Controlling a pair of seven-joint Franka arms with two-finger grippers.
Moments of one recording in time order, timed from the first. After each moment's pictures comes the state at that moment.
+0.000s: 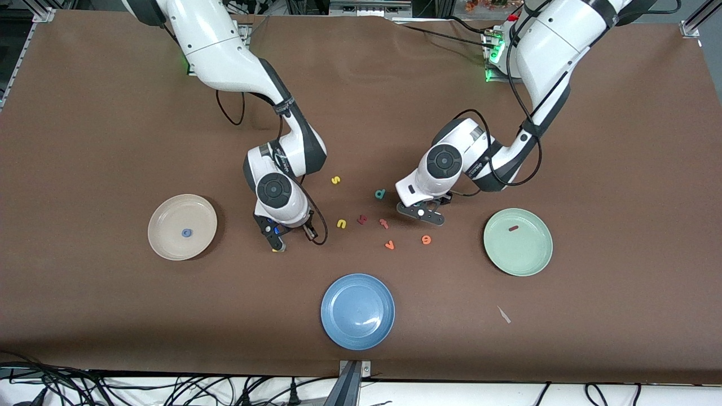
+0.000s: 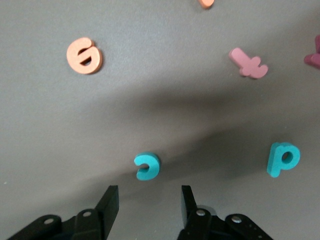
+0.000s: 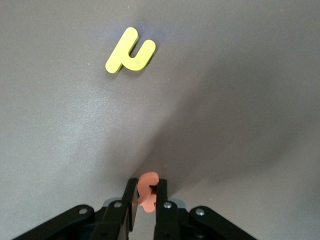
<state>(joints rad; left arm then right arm) -0.12 0.69 -0.49 -1.78 0.31 2.26 -0.43 0.66 0.84 -0.16 -1.47 0.20 2.27 1.38</state>
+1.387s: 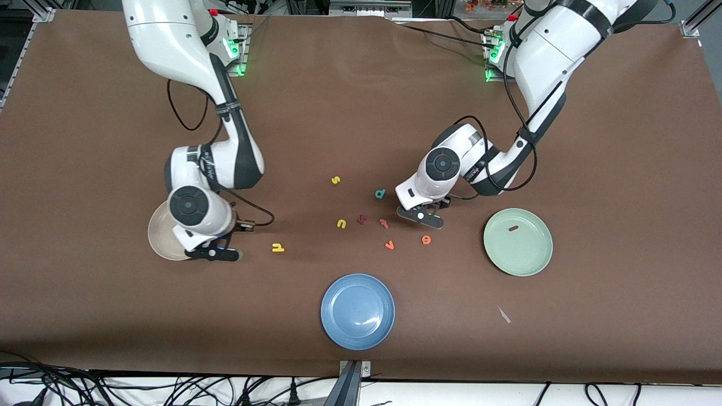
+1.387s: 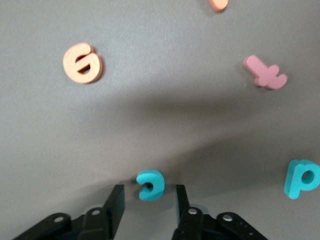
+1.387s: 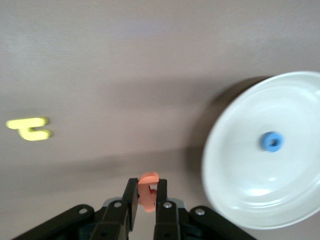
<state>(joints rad) -0.12 0.72 -0.48 -1.78 0.36 2.32 -0.46 0.64 0.68 -0.45 -1.59 0.21 2.06 0.18</state>
